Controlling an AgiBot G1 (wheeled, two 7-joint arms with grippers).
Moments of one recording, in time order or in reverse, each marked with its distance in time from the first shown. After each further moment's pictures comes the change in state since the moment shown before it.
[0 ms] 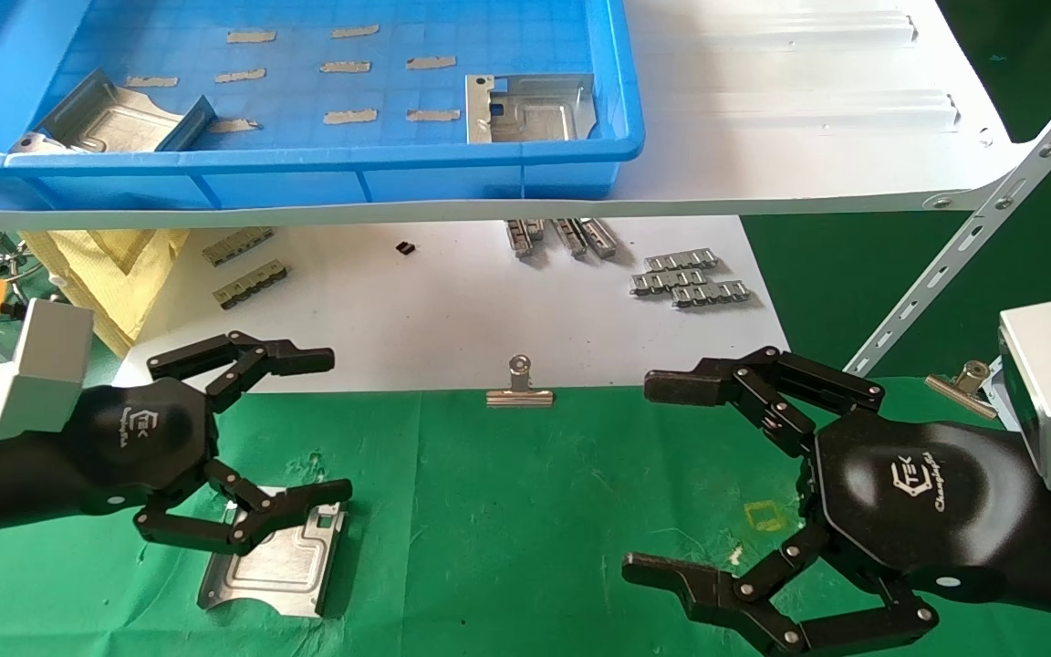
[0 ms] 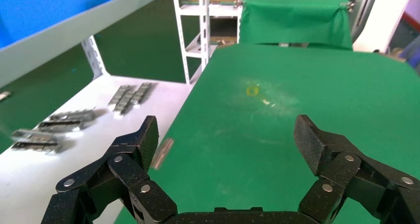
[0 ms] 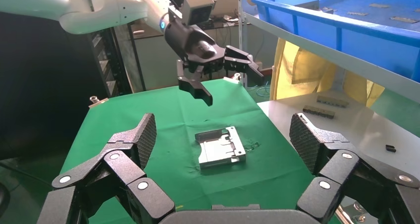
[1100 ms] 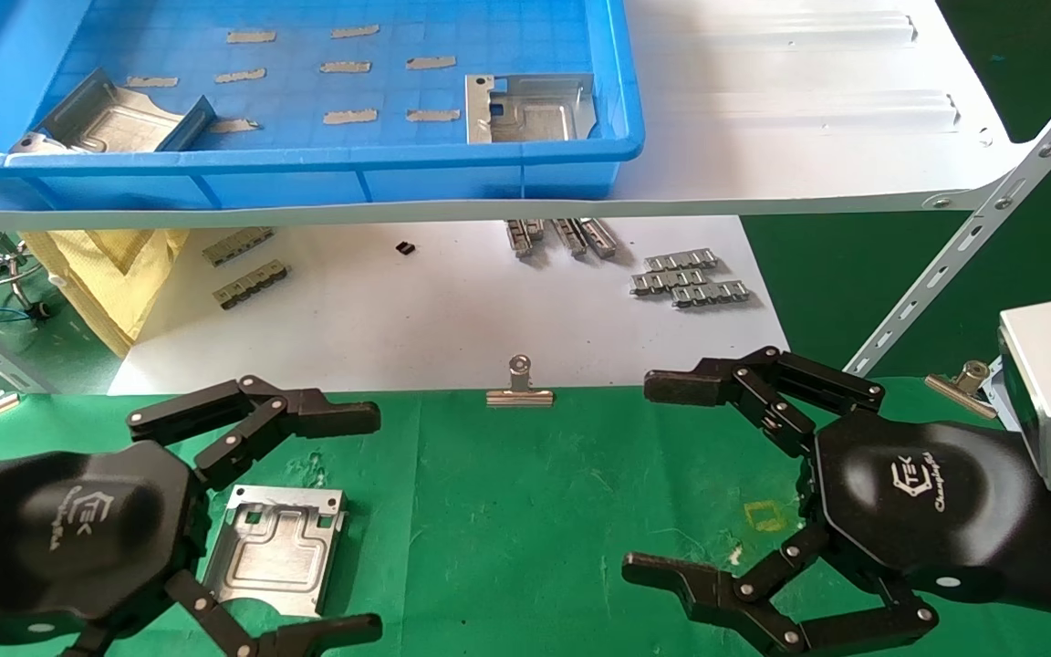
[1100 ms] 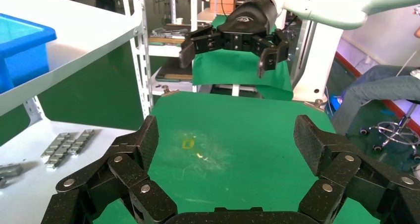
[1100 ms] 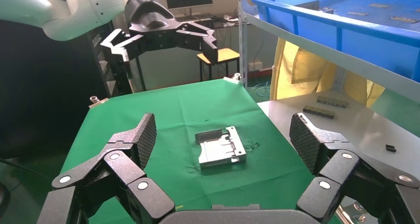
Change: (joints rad) left arm 0.253 -0.072 -0.256 -0.476 -0.100 -0.055 -0.310; right arm 0.000 0.000 0.000 0.000 0.000 0.000 0.000
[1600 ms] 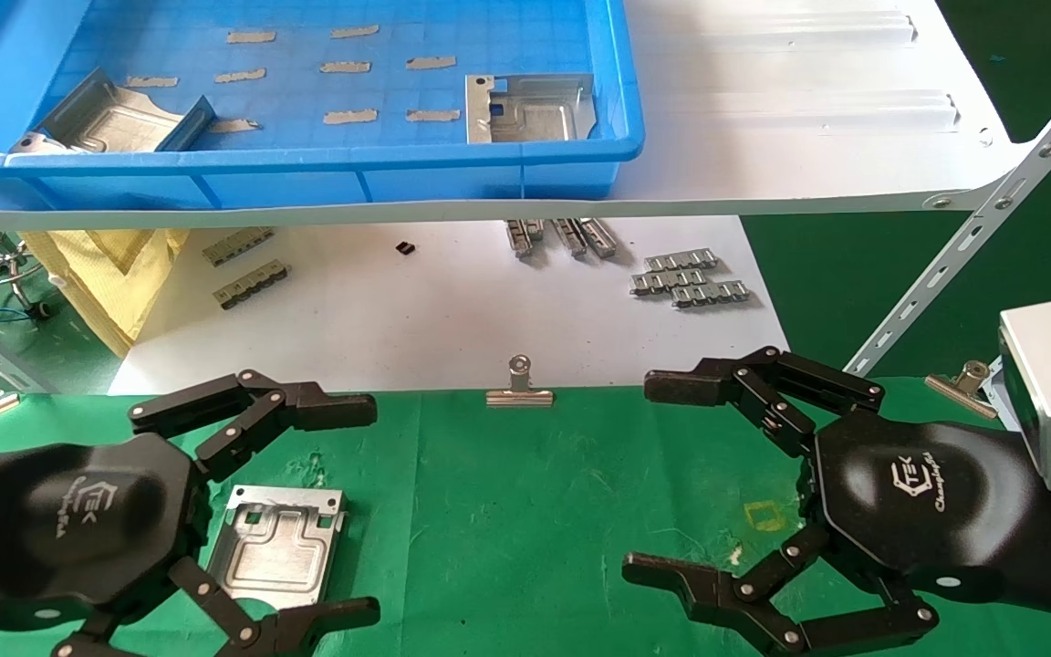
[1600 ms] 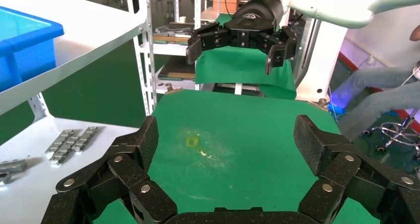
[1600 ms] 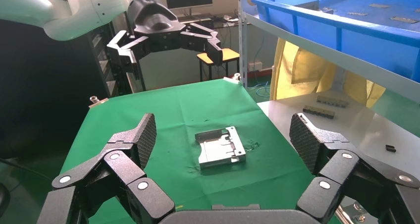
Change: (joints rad) left arm -0.004 0.001 0.004 0.008 0.001 0.000 0.003; right arm 0.000 0.000 0.000 0.000 0.000 0.000 0.000
